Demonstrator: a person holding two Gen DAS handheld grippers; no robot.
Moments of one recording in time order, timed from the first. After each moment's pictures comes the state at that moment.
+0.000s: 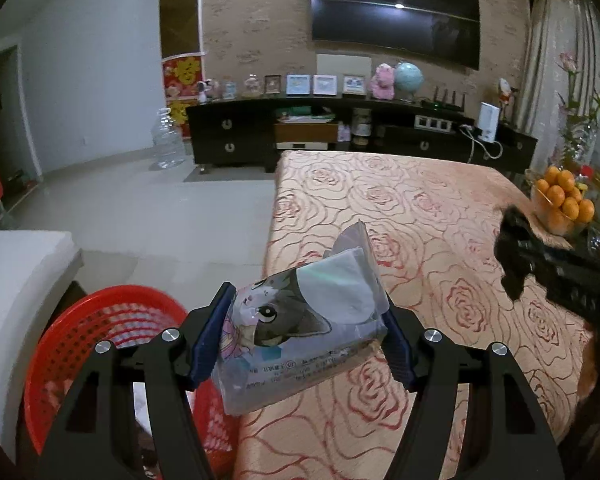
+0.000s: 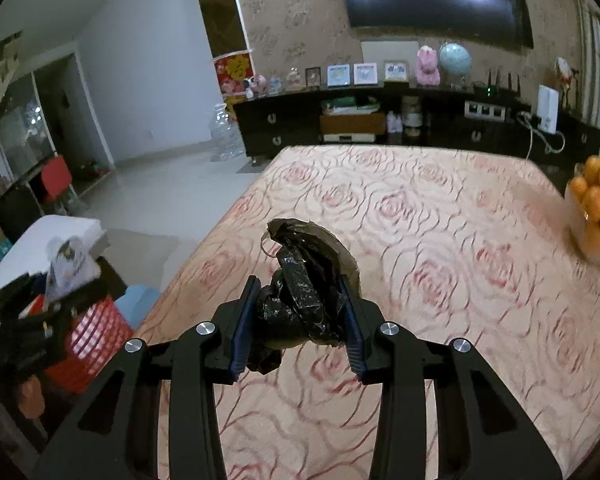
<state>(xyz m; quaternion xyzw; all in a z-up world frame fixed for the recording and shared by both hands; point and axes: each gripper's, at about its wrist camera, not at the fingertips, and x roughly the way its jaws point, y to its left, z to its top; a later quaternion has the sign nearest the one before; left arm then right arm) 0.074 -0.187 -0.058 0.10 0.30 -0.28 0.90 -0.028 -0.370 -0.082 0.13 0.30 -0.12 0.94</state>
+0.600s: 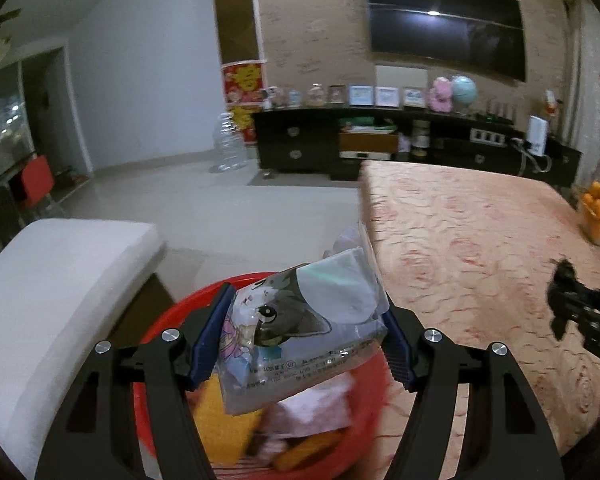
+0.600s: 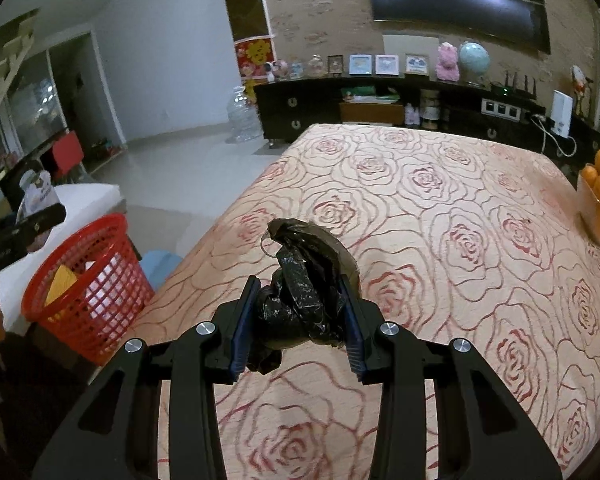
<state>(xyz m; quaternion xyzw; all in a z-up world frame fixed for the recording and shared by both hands) 0.093 -0.087 -0.038 0.11 0.28 -0.18 0.93 -0.038 -0.310 -0.103 0.11 0.31 -0.09 0.94</state>
